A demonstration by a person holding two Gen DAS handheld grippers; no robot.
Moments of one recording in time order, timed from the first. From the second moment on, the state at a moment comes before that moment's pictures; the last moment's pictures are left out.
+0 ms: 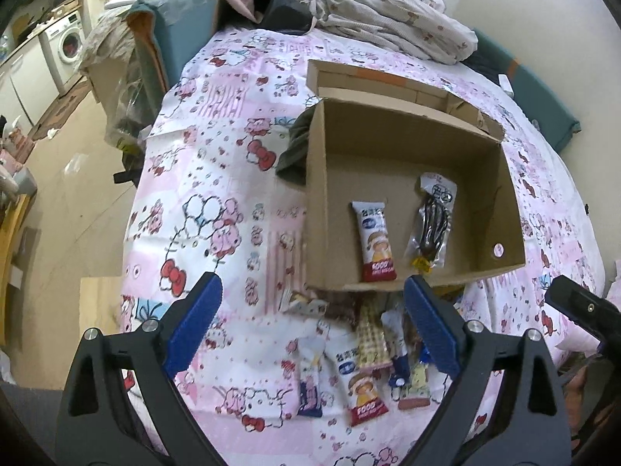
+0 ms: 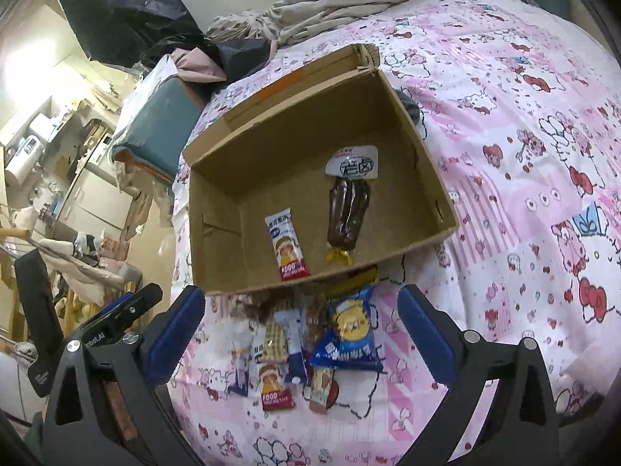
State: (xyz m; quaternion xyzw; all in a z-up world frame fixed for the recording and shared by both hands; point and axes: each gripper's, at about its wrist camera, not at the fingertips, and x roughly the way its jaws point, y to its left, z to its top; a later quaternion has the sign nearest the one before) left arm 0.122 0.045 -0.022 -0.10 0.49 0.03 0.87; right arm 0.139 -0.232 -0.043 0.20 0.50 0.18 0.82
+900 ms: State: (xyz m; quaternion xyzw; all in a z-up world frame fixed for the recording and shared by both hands) left arm 0.117 0.029 -0.132 -0.08 0.66 0.03 0.74; right arm 0.131 -0.238 -0.076 0.23 0.54 0.18 0.79
